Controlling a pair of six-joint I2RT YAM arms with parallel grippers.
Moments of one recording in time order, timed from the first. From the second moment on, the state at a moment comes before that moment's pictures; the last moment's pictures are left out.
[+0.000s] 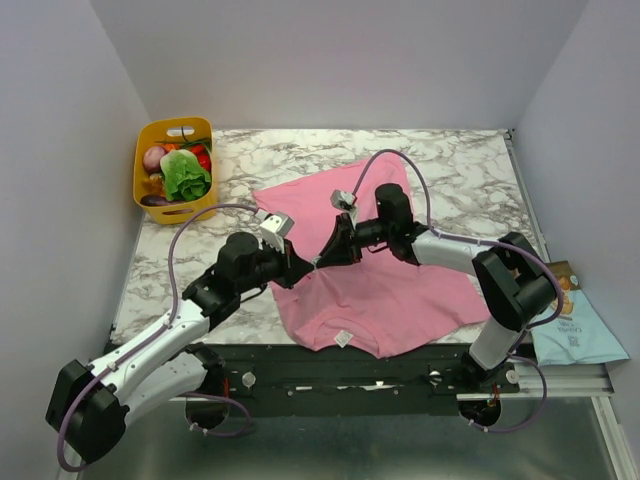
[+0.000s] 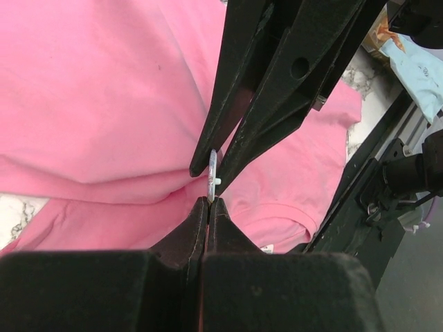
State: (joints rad) left arm -0.64 0.89 0.53 0.03 0.31 -0.41; right arm 0.60 1.72 0.93 0.47 -1.16 0.08
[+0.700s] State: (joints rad) left arm -0.64 0.80 0.49 0.00 0.28 -0.42; right arm 0.63 1.72 0.93 0.52 -1.16 0.10
